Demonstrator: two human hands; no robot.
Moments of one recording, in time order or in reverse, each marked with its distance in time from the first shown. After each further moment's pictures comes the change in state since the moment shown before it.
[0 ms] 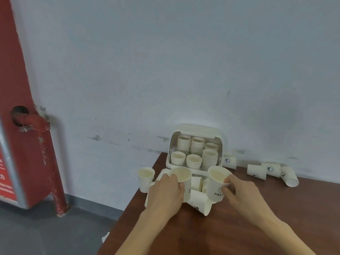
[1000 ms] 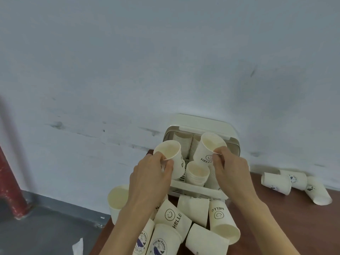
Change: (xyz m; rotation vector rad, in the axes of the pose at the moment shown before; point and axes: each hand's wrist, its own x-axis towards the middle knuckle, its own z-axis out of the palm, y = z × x) left_hand 0.183 -0.055 0.063 -0.369 0.206 -0.074; right_hand 0.198 0.004 0.084 0.044 0.258 -0.034
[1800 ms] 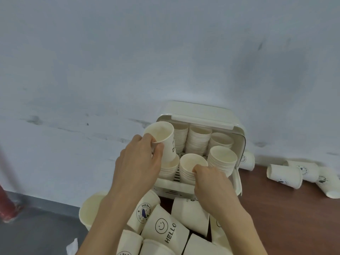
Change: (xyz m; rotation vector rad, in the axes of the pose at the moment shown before) left_hand 0.046 -0.009 0.025 0.069 -0.006 0.069; right_hand -0.003 0.001 0.053 -0.356 -0.489 0.065
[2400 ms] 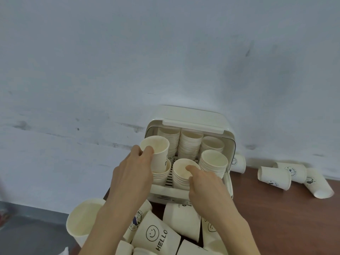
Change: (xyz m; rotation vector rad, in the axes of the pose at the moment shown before) left_hand -0.002 -0.004 0.020 0.339 -0.114 0.076; right_hand -0.004 0.011 0.001 0.159 0.076 0.005
